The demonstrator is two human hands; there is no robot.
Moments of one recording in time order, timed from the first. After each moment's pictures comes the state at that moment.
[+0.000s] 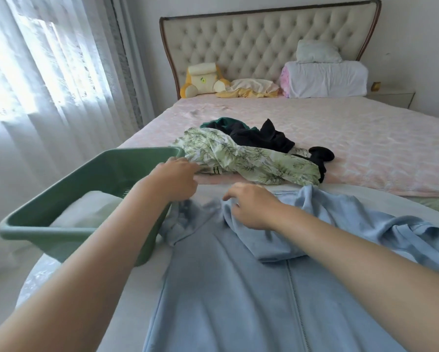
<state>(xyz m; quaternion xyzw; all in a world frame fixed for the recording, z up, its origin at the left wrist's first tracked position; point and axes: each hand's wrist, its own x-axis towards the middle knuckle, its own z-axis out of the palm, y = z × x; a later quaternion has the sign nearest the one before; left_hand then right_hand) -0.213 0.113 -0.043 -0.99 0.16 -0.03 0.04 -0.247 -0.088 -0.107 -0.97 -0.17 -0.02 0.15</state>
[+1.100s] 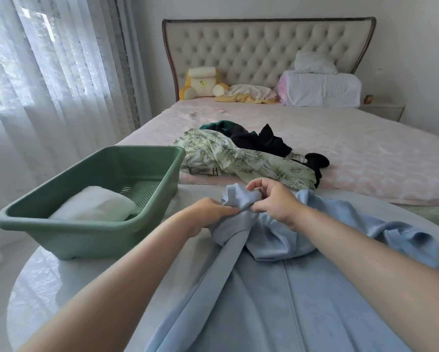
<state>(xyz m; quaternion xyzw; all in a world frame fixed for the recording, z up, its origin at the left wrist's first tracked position) -0.235 0.070 -0.119 -0.86 0.02 0.19 -0.48 -0.252 -0.125 -0.119 -0.81 -0.06 -0.01 0.58</state>
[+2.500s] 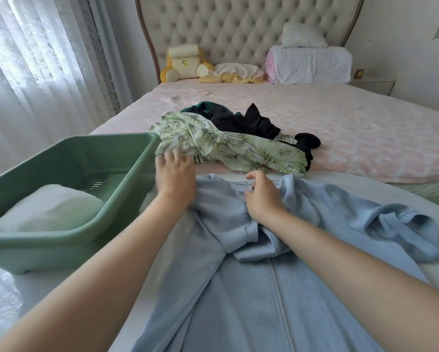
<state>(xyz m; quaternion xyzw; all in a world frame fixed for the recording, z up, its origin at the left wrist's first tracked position) -0.166 0.056 -0.126 -0.96 0.08 -0.23 0.12 -0.217 -0.129 -0.168 -0.91 0.10 -0.14 0.37</state>
